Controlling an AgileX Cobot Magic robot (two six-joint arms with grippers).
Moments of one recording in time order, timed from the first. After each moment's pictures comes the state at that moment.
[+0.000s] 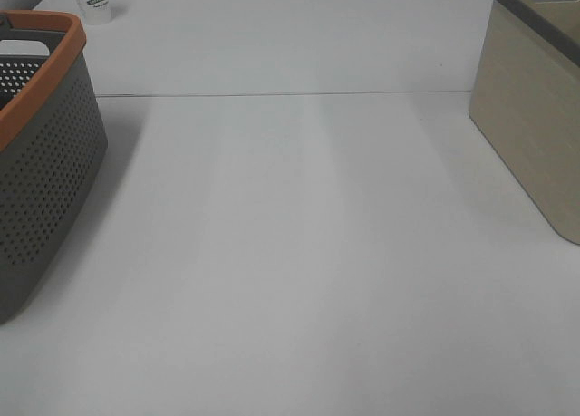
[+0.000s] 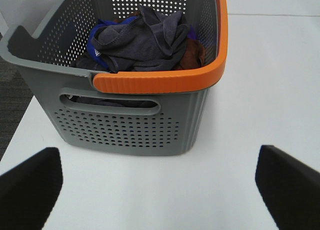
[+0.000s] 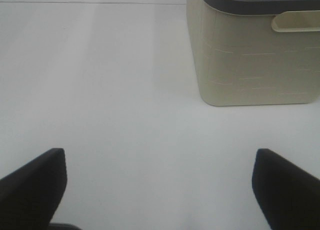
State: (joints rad) left arm 0.04 -0.01 -0.51 0.00 1.04 -0.01; right arm 0.09 0.00 -0.50 -0.06 1.05 0.05
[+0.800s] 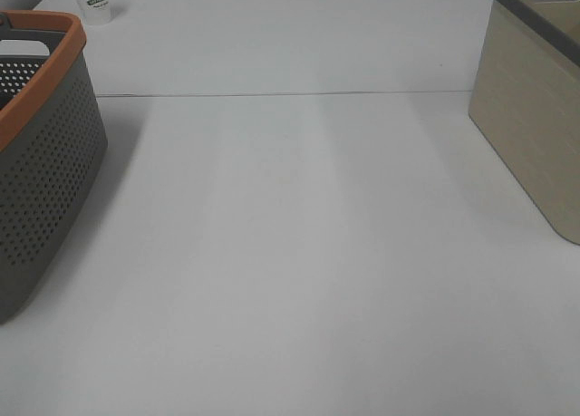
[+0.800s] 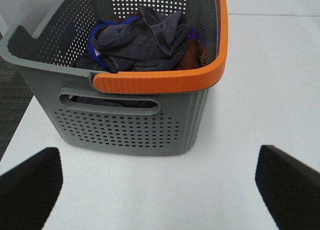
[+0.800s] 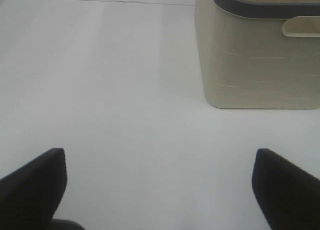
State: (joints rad) left arm 0.04 -0.01 -0.51 0.00 1.04 -0.01; right arm 0.09 0.00 -0.50 -0.04 1.05 0.01
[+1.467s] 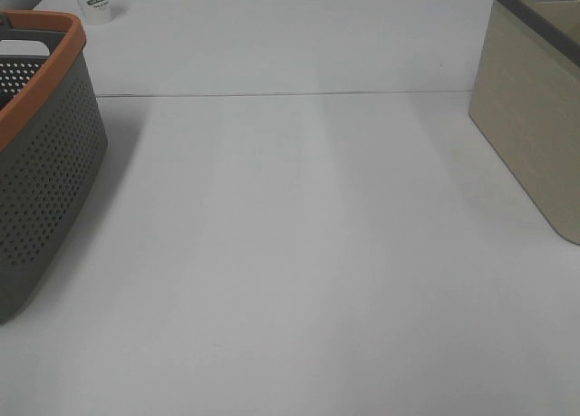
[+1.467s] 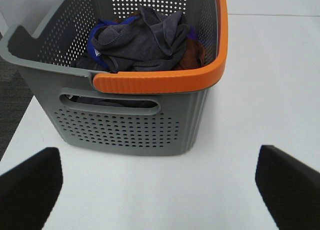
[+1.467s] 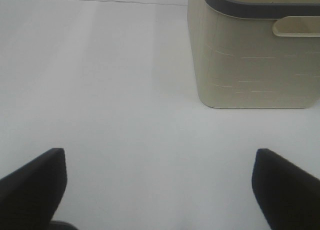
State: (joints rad) left arm 0.04 -0.01 -0.51 0.00 1.04 -0.01; right arm 0.09 0.00 -0.50 -0.06 1.05 0.01
